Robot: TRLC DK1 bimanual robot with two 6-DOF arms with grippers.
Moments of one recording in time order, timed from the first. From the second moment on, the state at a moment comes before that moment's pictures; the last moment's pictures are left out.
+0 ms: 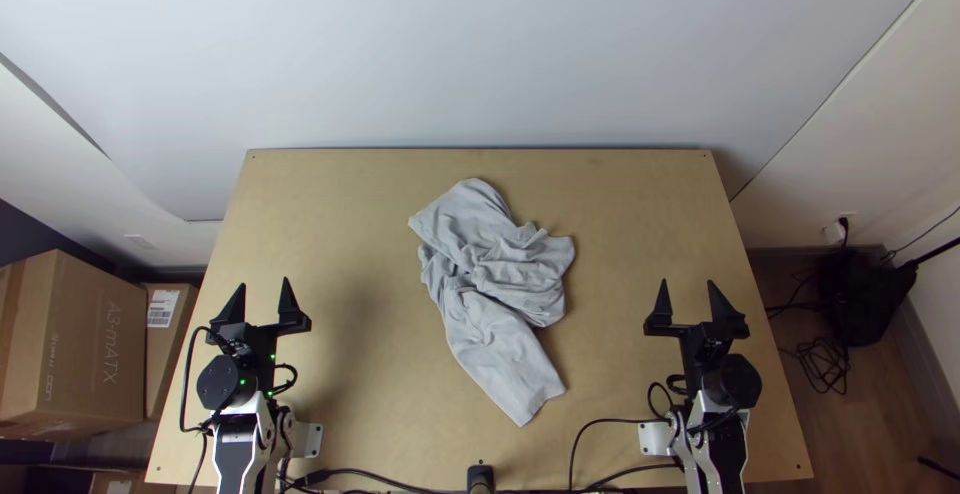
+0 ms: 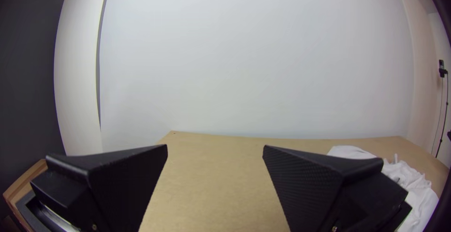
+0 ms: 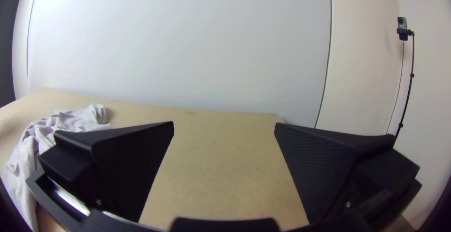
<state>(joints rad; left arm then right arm) 0.10 0.00 0.05 0.03 -0.11 -0.02 -0.02 0.00 0.01 0.01 0.04 -0.08</state>
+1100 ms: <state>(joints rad) 0.10 0.00 0.05 0.03 -0.09 0.02 -0.01 0.00 0.01 0.01 0.04 -0.02</state>
